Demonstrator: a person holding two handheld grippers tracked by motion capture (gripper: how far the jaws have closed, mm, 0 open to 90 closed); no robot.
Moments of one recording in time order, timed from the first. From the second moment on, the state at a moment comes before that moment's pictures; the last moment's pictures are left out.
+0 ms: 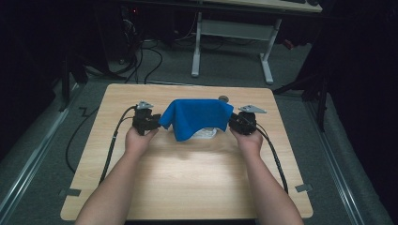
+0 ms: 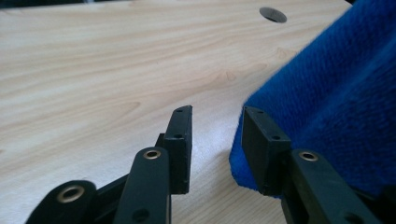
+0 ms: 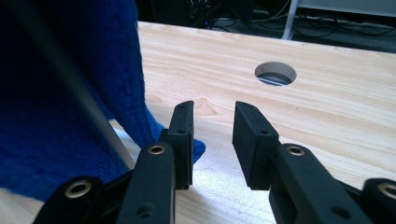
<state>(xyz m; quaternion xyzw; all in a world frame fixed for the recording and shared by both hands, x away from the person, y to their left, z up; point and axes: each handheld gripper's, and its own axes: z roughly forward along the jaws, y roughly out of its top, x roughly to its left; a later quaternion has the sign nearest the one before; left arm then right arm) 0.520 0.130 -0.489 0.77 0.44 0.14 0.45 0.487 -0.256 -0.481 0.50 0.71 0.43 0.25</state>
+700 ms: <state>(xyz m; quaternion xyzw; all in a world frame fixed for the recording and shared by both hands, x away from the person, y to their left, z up) 0.502 0.159 -0.449 0.75 0.43 0.22 0.45 0.468 -0.273 -0.442 0.49 0.69 0.44 0.29</state>
